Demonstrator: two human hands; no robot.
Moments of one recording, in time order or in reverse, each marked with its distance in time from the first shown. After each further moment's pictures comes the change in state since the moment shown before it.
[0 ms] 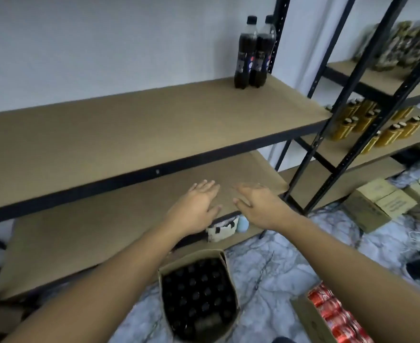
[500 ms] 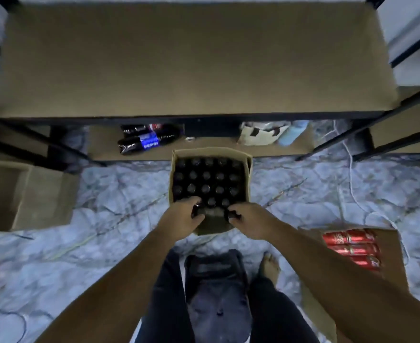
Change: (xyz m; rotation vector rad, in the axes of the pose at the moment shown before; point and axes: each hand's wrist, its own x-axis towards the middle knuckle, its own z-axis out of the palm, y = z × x) left_hand -0.159 -0.070 0.331 -0.380 -0.382 -0.793; right_hand -0.053 0.076 0.336 0.100 -0.851 0.030
